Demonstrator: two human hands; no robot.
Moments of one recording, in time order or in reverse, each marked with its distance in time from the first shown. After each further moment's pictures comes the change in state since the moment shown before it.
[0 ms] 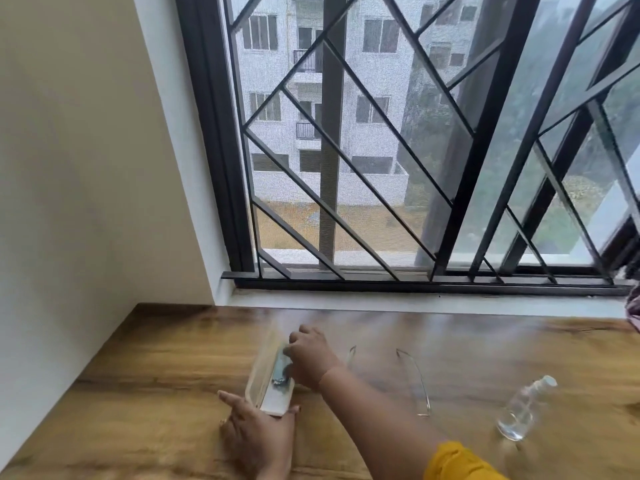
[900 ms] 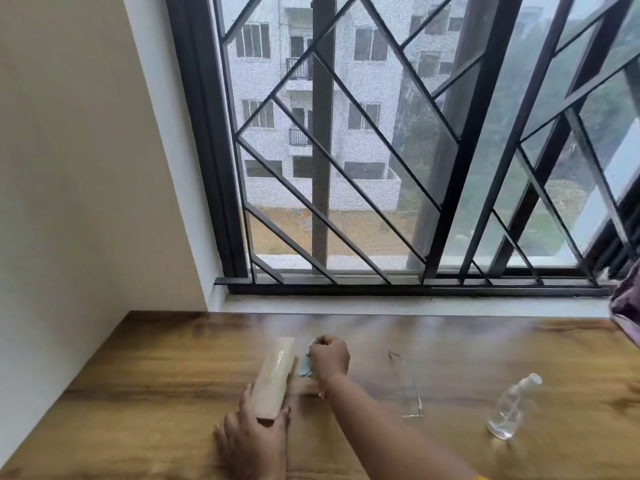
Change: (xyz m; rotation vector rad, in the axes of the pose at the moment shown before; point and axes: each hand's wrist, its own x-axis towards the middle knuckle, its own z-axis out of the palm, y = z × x) left_hand -0.005 -0.009 0.012 0.000 0.177 0.158; right_hand -0.018 0.008 -0.005 1.330 0.350 1.045
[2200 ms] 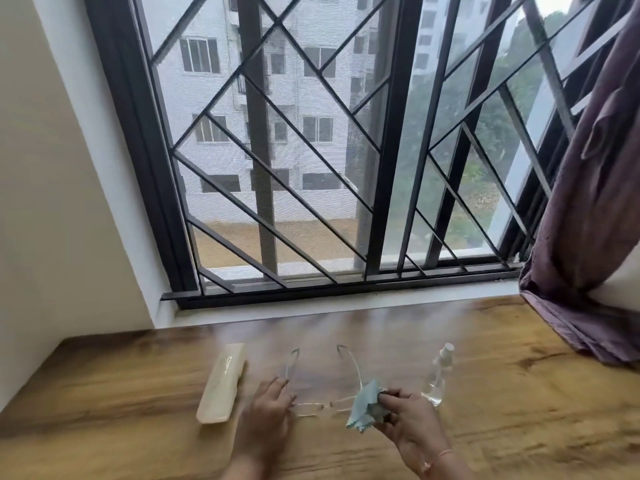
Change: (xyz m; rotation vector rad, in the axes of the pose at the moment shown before) left_hand -0.013 0.043 0.022 0.104 -0.310 0.971; right_hand -0.087 0.055 -0.210 0.578 0.008 0.161
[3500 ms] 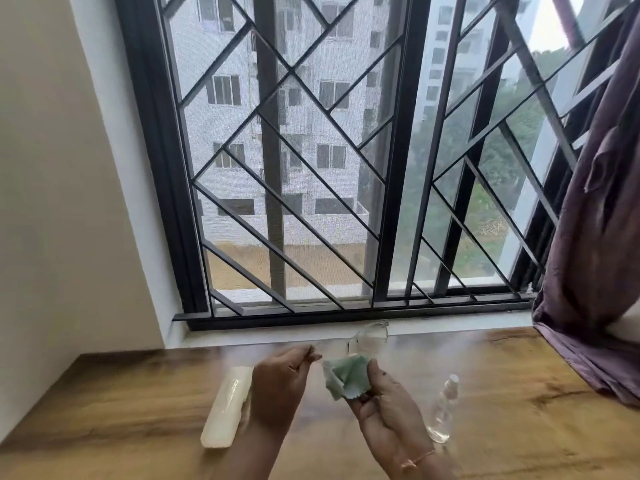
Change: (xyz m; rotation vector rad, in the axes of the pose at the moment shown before) left_hand 0.071 0.058 -0.094 -0.370 0.448 -0.028; right_hand -0.040 -0.053 0.074 0.541 -0.245 -0.005
